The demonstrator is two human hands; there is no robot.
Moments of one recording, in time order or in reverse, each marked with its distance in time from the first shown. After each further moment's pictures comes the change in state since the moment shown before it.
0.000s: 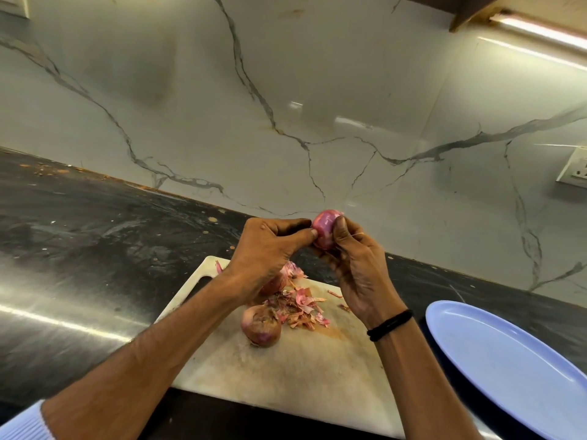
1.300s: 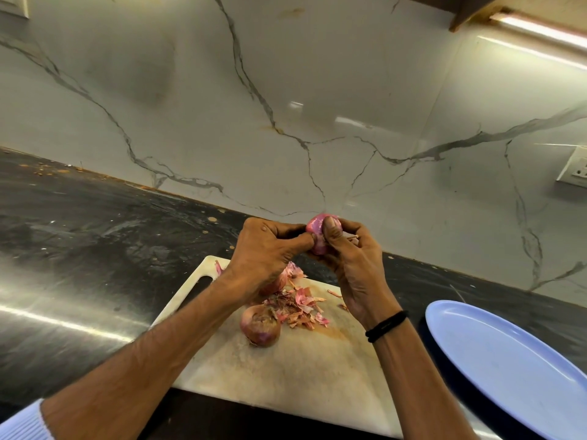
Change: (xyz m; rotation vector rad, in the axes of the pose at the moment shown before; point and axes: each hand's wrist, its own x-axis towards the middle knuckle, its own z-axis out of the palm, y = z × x) left_hand -0.005 0.003 0.000 0.159 0.018 0.013; right_hand -0.007 -0.003 0.007 -0.102 -0.013 -0.089
